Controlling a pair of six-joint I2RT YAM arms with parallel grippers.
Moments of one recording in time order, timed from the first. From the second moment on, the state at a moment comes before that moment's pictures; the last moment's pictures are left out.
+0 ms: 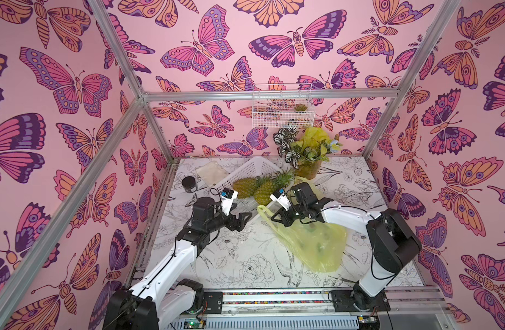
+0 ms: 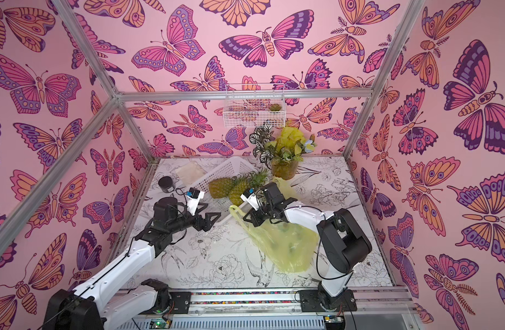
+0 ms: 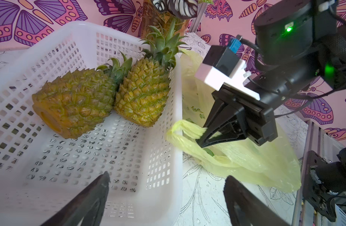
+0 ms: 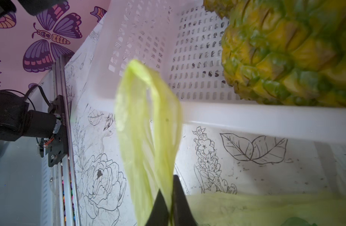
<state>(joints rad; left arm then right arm) -0.29 1.05 0.58 -0.01 0.53 -0.05 0.58 1.71 1.02 -0.20 -0.64 -0.02</state>
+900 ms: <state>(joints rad) -0.47 1.39 0.86 0.00 0.90 0.04 0.58 1.33 1.01 -0.50 -0.57 -0.32</state>
